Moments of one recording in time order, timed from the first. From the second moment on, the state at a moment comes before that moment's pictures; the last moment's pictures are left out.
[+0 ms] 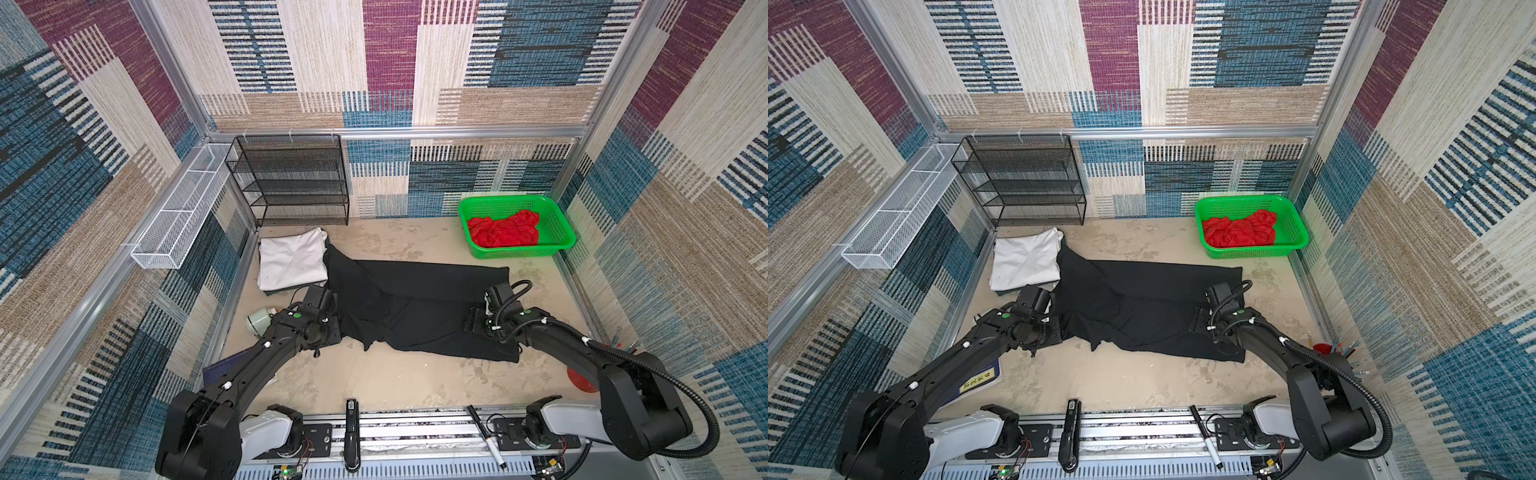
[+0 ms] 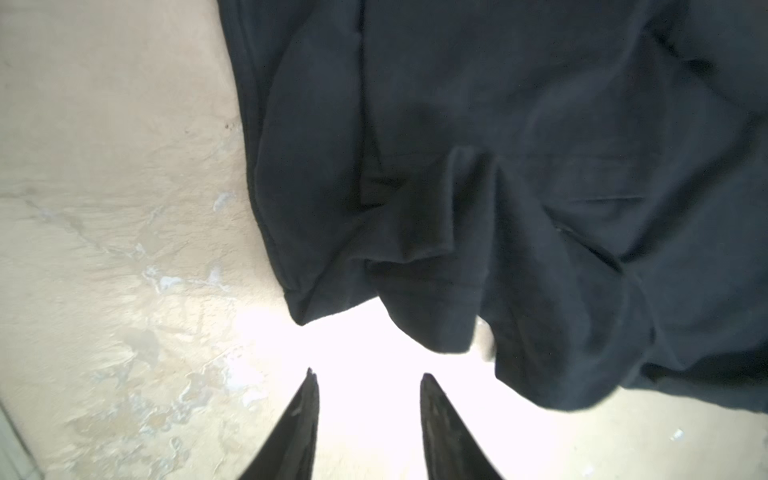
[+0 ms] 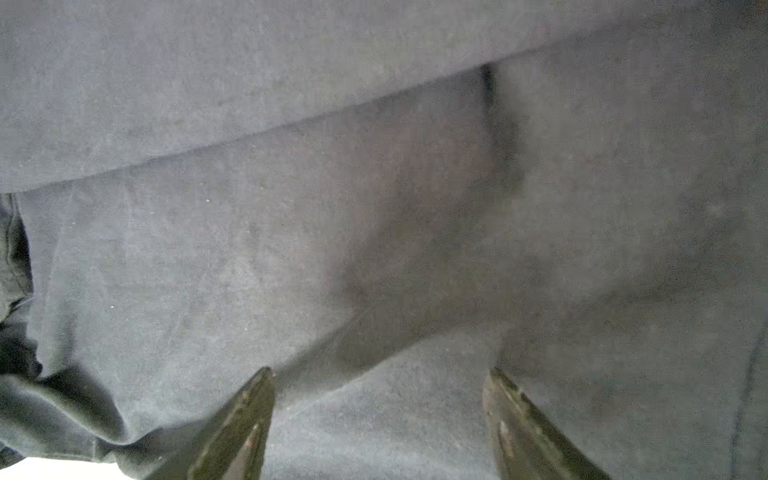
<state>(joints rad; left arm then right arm) -0.34 1.22 0.74 -0.73 -0.01 -0.54 0.32 1.29 0.63 -0.44 -0.08 0.63</state>
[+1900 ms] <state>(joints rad) -0.41 0.96 0.85 -1.32 0.13 -0.73 0.32 1.24 0.52 -0.33 -0.07 0.63</state>
